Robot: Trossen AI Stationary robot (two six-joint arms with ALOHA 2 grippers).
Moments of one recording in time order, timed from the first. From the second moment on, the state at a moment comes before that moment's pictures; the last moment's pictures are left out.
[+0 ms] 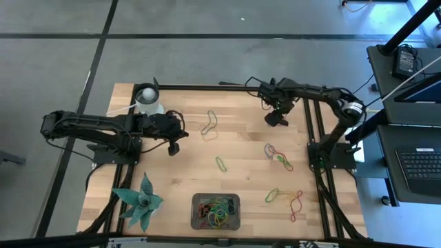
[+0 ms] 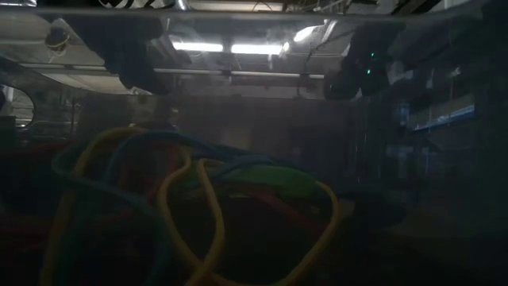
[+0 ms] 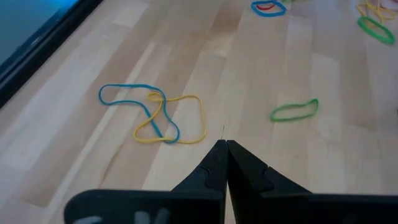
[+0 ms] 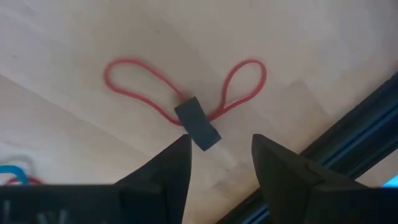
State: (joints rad) left arm 0.08 0.91 0.60 -0.36 -0.14 -0.19; right arm -0.66 1.70 1.14 -1.15 0.22 0.15
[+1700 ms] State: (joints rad) left arm 0.08 0.91 0.60 -0.36 -0.14 -0.28; right arm -0.68 1.81 1.14 -1.22 0.16 -0.02
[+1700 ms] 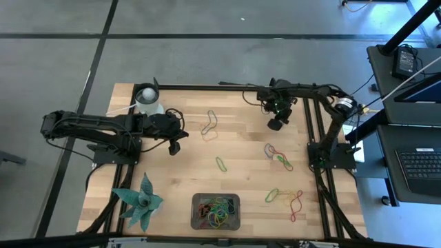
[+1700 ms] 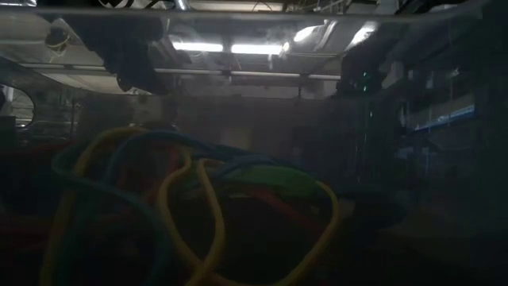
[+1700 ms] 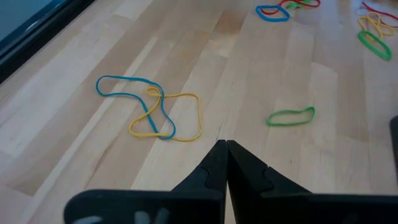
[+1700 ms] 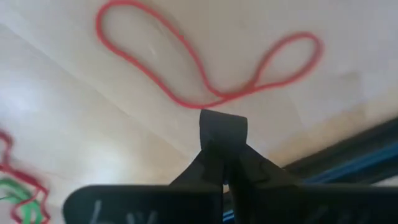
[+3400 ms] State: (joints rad) left arm 0.08 0.88 0.60 -0.49 -0.08 0.09; right arm 0.34 2.02 1.99 -0.97 0.37 0.74
